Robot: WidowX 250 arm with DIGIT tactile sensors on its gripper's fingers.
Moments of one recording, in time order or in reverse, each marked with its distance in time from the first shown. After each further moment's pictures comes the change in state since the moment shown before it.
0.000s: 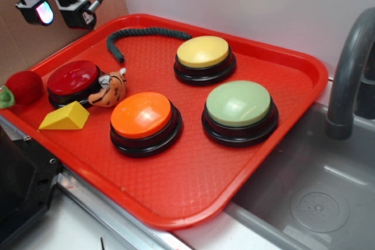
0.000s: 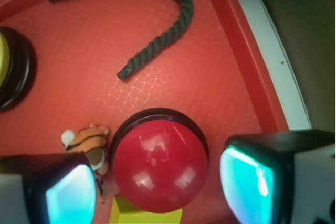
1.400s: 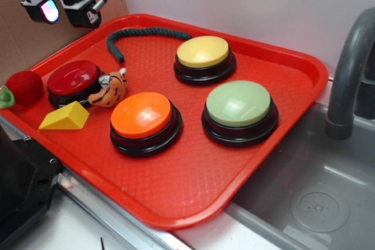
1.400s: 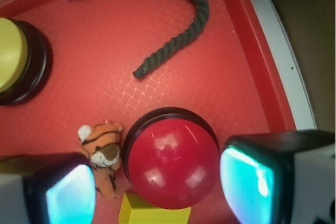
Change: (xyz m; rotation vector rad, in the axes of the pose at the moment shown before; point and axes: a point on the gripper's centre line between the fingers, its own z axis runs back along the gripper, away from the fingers) arm -0.001 -0.011 0.005 -0.016 -0.013 -0.036
